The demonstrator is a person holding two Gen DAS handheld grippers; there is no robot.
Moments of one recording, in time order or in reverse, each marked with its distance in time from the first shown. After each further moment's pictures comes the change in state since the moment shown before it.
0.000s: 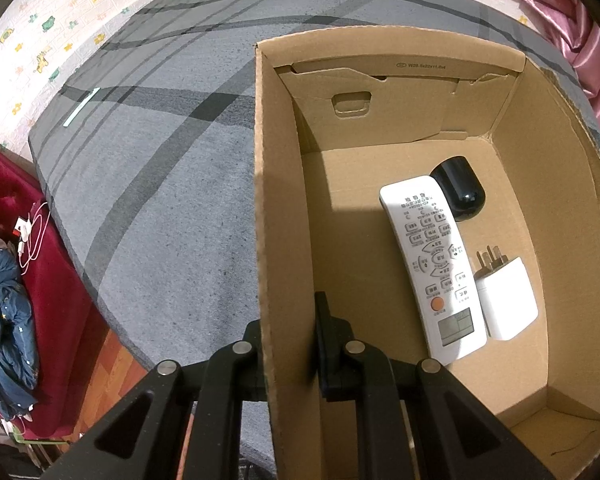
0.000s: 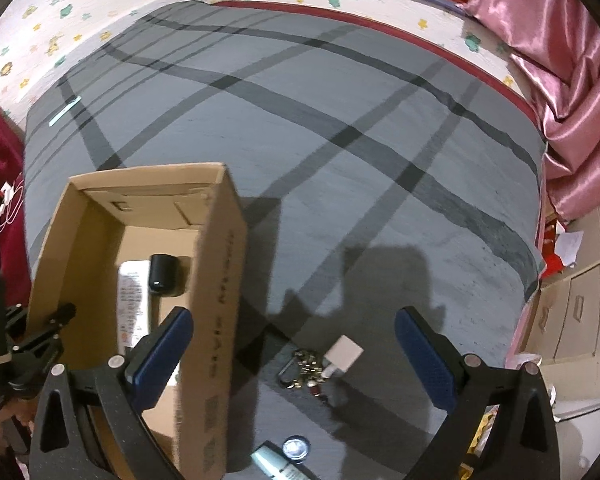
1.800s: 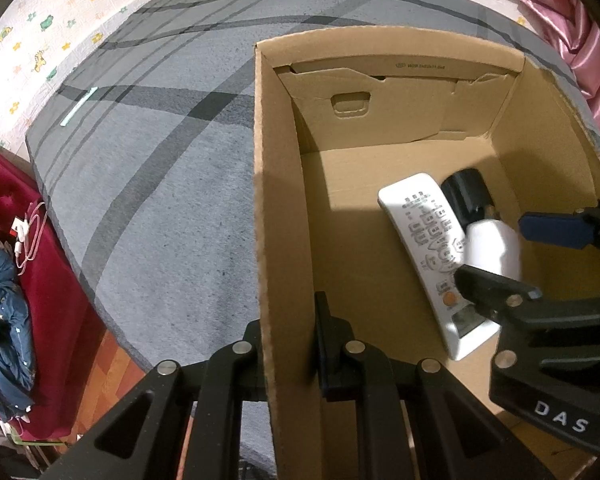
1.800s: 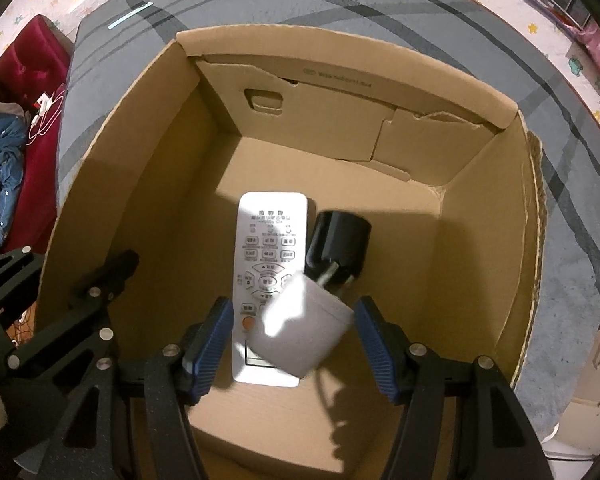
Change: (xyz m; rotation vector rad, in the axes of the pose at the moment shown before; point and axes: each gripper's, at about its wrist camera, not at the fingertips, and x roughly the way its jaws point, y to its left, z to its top) left arm 0.003 0.000 -0.001 0.004 -0.005 0.000; right arm 0.078 0.162 -0.023 -0.234 0.179 0.121
